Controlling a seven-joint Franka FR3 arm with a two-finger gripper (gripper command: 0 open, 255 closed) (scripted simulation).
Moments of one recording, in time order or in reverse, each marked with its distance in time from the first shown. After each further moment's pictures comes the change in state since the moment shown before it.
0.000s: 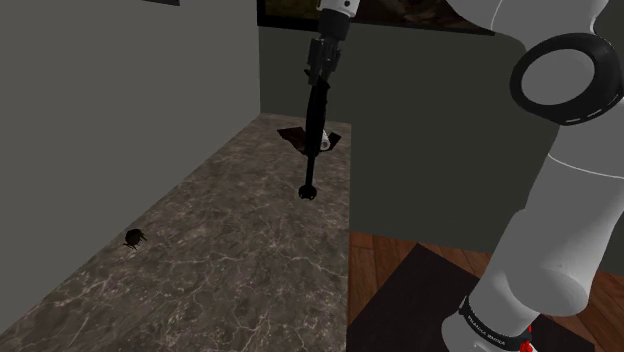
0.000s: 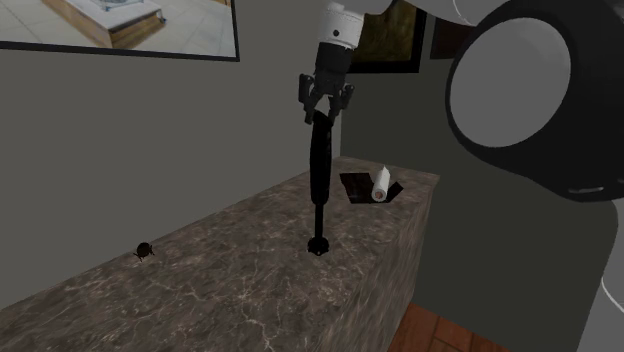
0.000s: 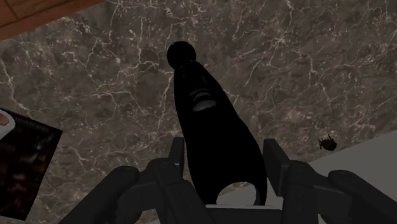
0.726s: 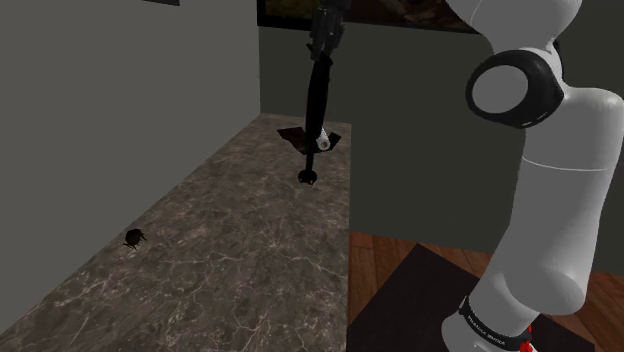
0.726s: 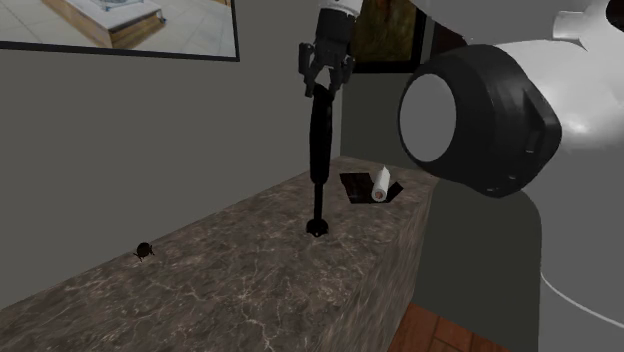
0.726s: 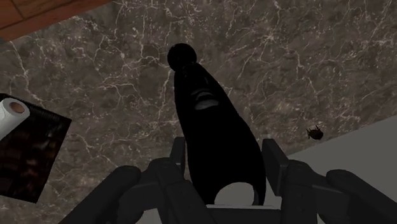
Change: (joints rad) arm -0.037 0.170 -0.008 0.414 0.049 -0.245 0.031
